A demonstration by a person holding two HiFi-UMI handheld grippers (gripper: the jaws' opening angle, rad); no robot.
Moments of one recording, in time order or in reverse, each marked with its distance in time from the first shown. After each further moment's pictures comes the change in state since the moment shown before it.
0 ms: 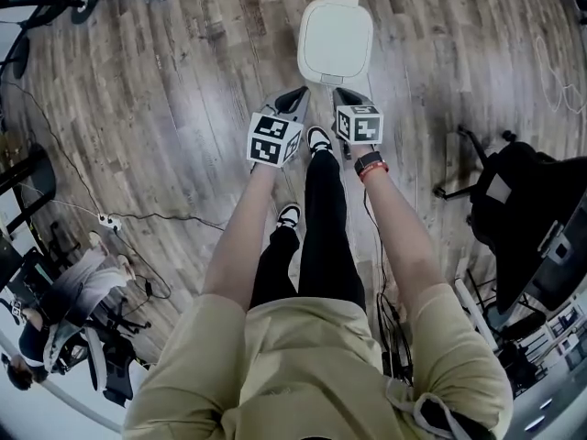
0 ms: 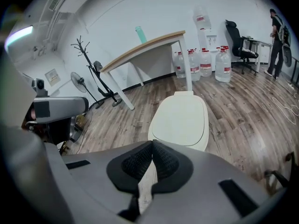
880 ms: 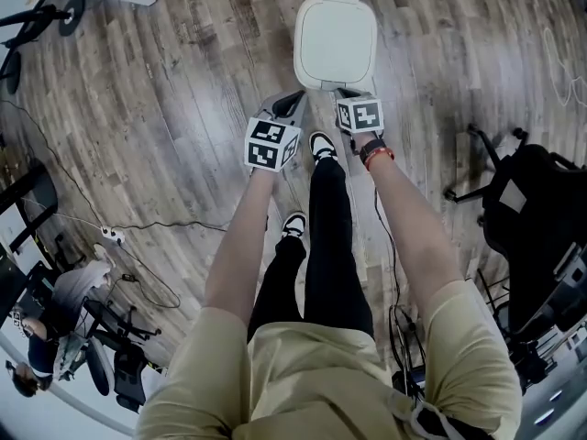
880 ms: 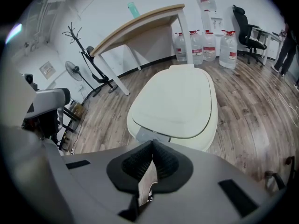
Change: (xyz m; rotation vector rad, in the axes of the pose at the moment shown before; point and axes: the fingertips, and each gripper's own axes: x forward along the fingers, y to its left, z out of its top) left arm 0.075 0.041 -0.055 -0.011 0.052 -0.022; right arm 0.097 -0.066 -0.043 -0.008 0.181 -0.024
